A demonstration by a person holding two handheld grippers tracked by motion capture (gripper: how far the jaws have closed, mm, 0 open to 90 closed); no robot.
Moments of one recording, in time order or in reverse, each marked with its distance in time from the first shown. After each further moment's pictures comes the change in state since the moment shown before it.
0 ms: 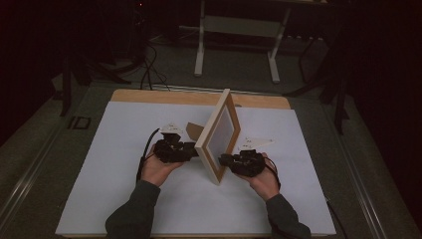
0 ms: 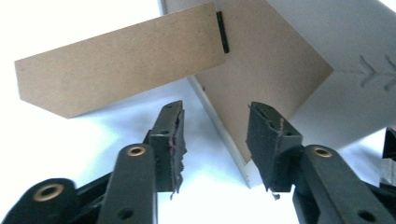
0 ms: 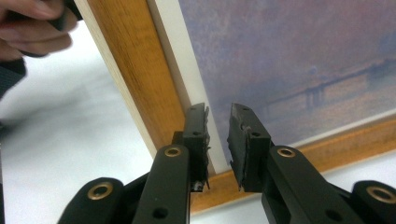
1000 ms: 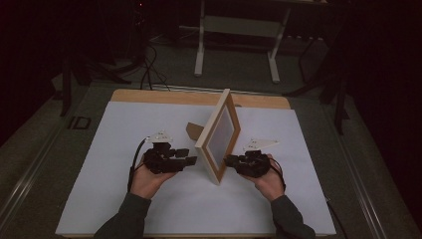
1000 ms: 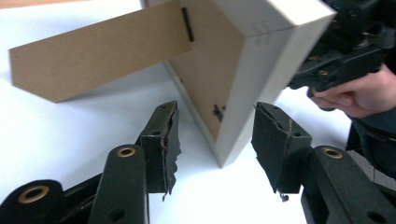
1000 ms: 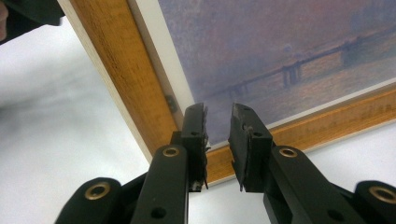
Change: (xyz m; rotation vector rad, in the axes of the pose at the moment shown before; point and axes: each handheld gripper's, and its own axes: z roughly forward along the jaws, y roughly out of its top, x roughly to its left) left arm -0.020 -0.016 -0.030 -0.042 -0.055 -0.001; right arm -0.010 -0.009 -0.008 0.017 -0.022 0.018
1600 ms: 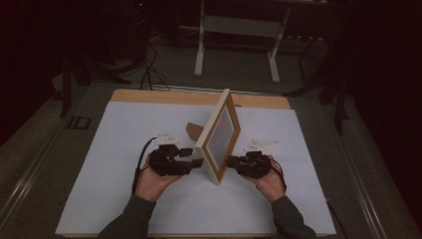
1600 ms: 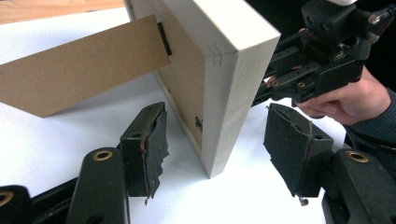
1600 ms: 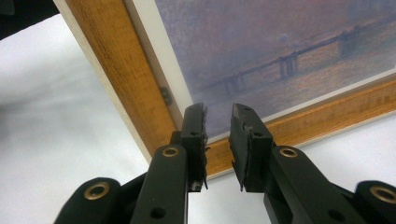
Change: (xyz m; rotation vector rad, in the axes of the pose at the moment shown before) left arm -0.017 0.008 0.004 -0.019 0.018 0.023; right arm -0.003 -0.005 0.000 0.007 -0.004 0.010
